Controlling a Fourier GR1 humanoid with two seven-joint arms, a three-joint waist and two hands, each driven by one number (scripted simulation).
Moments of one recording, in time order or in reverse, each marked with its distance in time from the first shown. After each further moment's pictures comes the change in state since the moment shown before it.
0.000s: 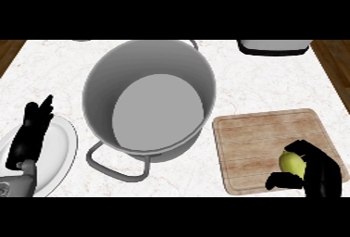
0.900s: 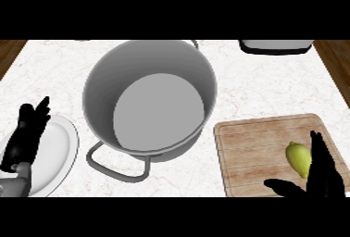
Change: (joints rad) left arm 0.017 0.063 -0.046 -0.003 0.073 0.037 0.000; right arm 0.095 0.014 0.065 -0.161 -0.014 0.088 0.134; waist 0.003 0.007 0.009
